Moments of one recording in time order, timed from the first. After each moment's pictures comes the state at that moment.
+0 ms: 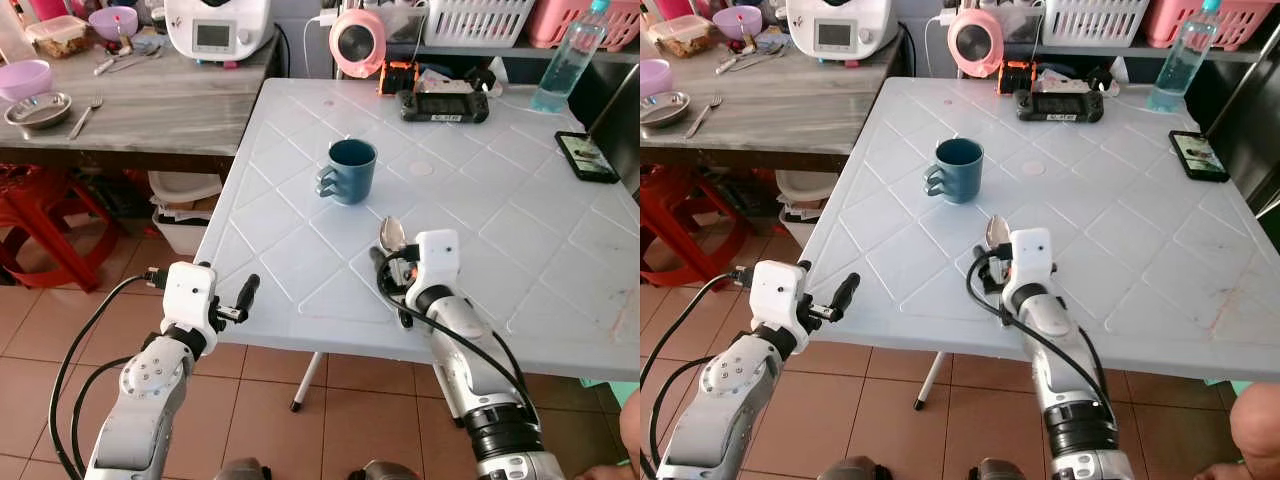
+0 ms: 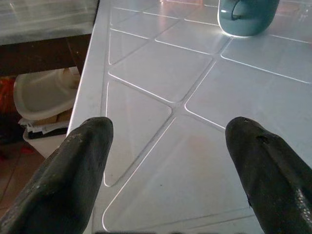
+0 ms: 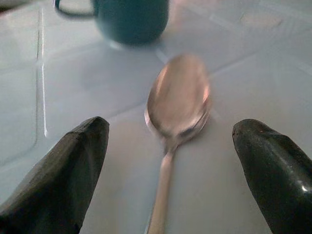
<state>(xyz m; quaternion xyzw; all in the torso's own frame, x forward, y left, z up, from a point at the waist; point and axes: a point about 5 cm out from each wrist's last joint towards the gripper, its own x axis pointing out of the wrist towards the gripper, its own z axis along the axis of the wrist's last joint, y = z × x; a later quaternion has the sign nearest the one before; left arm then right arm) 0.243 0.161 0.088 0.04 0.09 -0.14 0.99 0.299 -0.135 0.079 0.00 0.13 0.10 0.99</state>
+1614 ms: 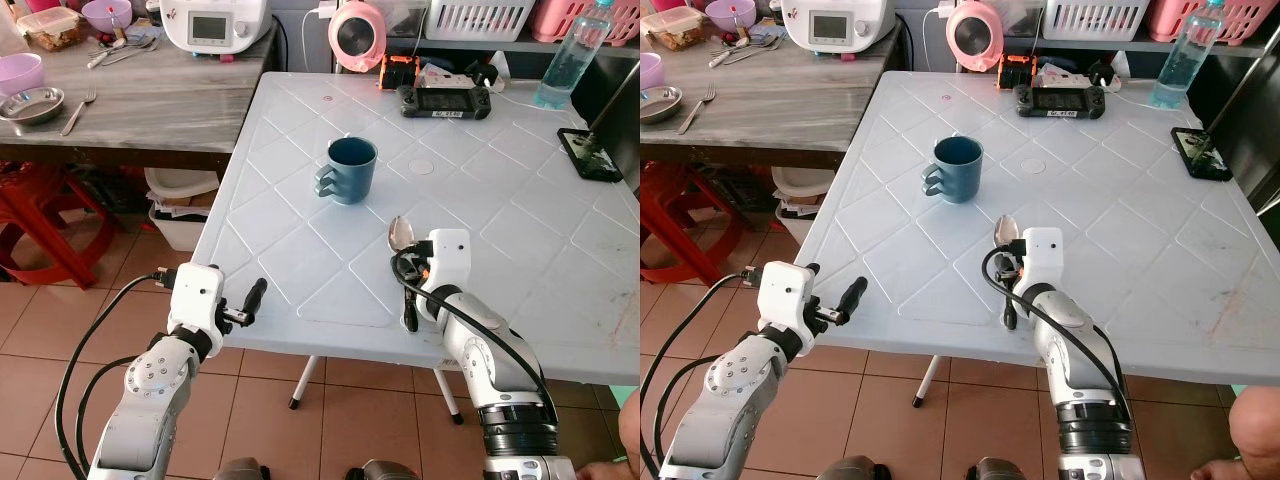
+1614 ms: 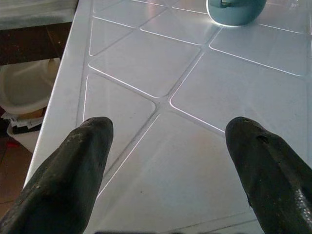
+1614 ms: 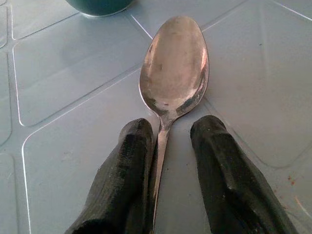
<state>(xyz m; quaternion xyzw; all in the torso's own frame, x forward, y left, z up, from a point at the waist) 0.242 0.154 0.088 0.04 0.10 -0.16 0.98 0.292 -0.144 0.085 0.05 0.22 0.08 0.97</state>
